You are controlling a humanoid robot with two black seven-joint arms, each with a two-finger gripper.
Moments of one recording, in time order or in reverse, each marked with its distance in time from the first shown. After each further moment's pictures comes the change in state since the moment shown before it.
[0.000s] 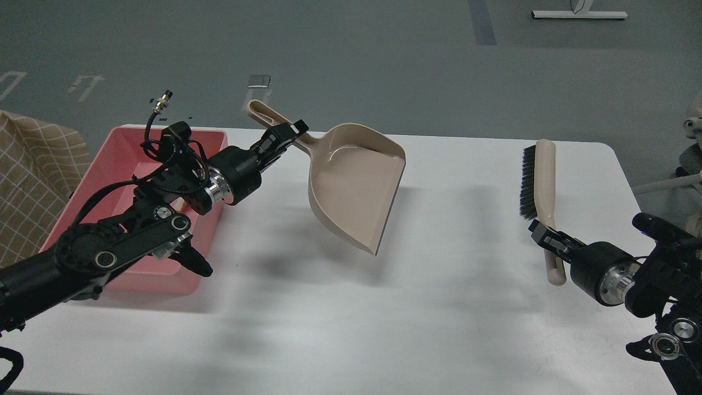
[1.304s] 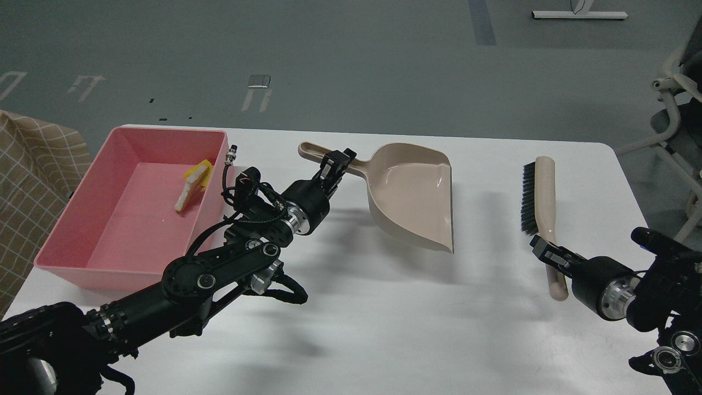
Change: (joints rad) left arm 0.085 -0.371 -0.039 0.160 -0.054 0.196 0.063; right arm -0.049 -0.018 -0.008 0.000 0.001 0.000 0.000
